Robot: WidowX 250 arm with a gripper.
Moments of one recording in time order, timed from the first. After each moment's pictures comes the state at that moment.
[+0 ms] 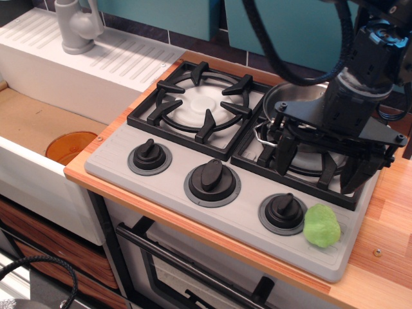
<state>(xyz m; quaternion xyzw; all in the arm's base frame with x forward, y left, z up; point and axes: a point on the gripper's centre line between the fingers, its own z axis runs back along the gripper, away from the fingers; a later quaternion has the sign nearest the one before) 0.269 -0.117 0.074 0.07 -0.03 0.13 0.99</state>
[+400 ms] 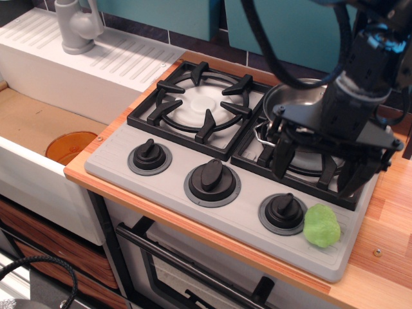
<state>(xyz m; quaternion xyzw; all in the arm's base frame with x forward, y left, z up) 0.266 -0.116 0.066 0.08 -0.02 0.13 0.99</state>
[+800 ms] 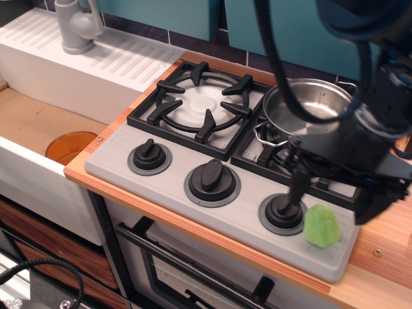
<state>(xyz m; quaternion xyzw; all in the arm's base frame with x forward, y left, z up) 0.255 -0.138 0.059 0.07 -0.04 0.14 0.99</state>
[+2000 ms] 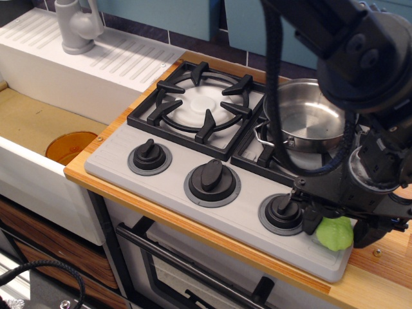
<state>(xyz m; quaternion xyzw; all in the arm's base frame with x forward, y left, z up) 0.264 -0.144 0.013 0.04 -0.09 0.13 0.99</state>
